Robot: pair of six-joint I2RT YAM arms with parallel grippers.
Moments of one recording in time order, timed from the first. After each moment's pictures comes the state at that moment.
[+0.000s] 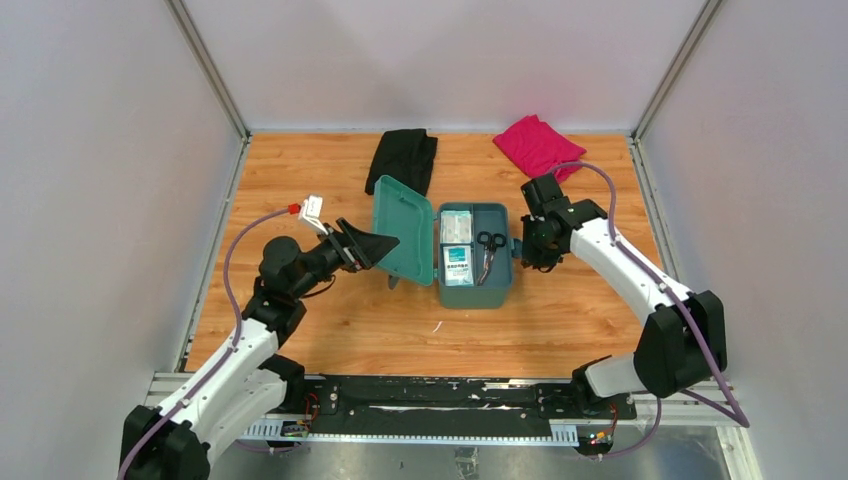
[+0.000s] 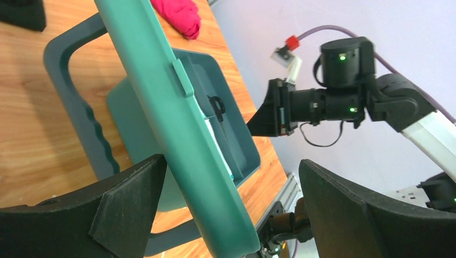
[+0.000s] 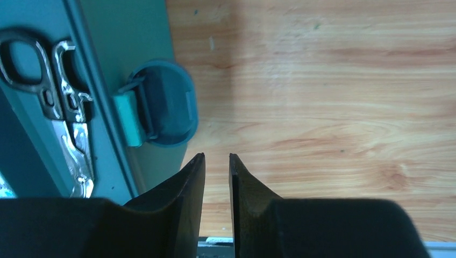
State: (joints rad) left arm -0.37 0.77 0.40 0.35 0.42 -0.90; right arm 0.39 1.37 1.11 -0.89 0.14 0.43
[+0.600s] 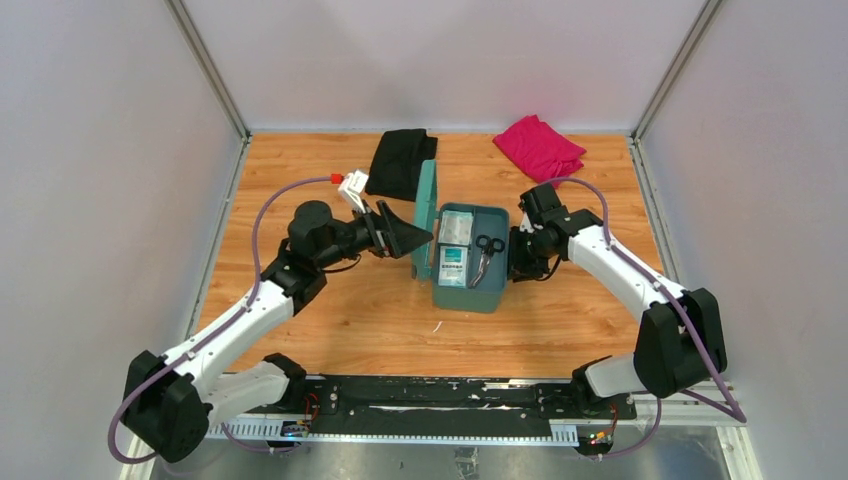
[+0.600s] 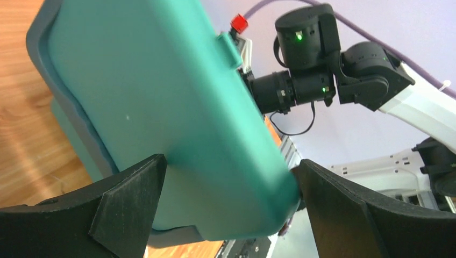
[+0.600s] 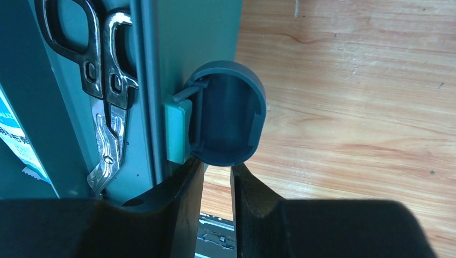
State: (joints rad) left arm -0.50 1.01 0.69 0.25 0.49 -0.78; right arm 0.39 1.38 1.01 -0.80 -0.17 0.42
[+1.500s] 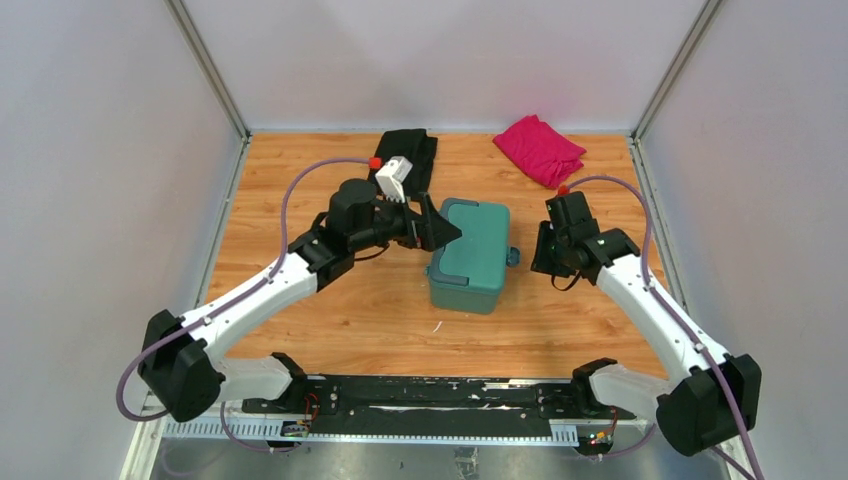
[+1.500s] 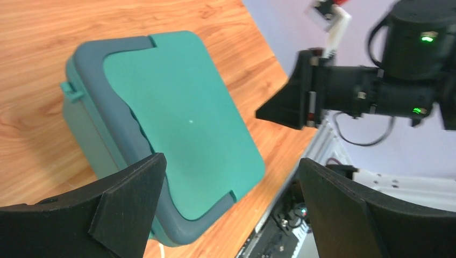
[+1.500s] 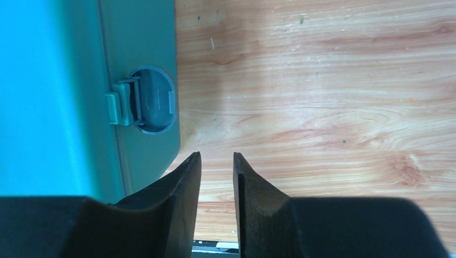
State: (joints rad) left arm -0.69 1.21 0.93 0.04 0.32 -0.63; right arm 0.37 1.13 0.96 -0.83 0.11 0.48
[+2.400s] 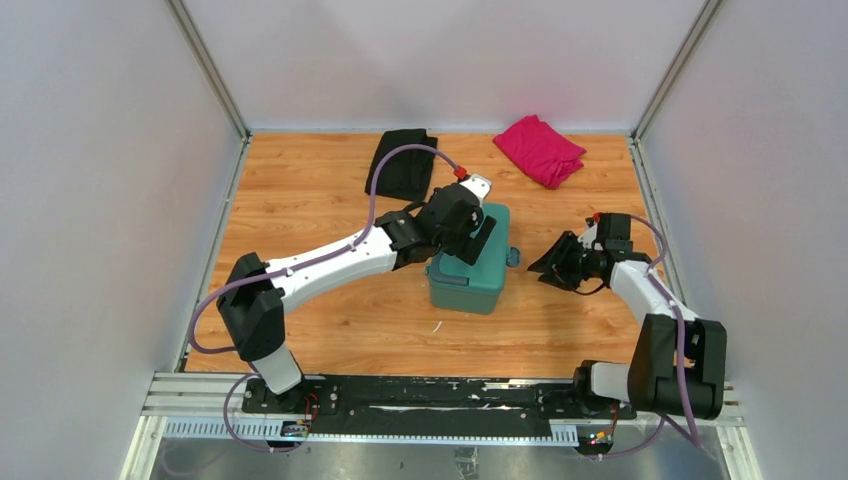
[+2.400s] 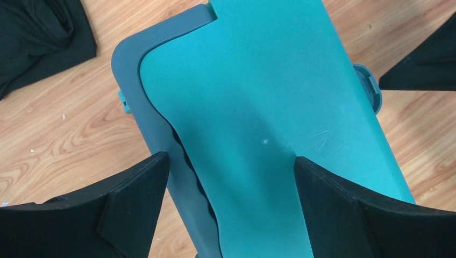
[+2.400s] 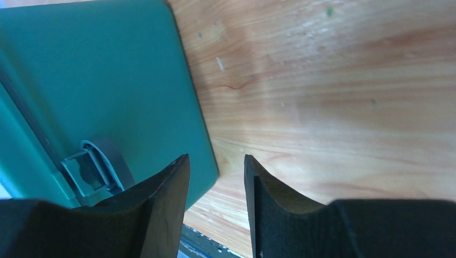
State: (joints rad) left arm -0.96 1.68 1.41 -0.44 -0.29 -0.23; right arm -0.10 1.24 0.65 -0.43 -0.53 0.54
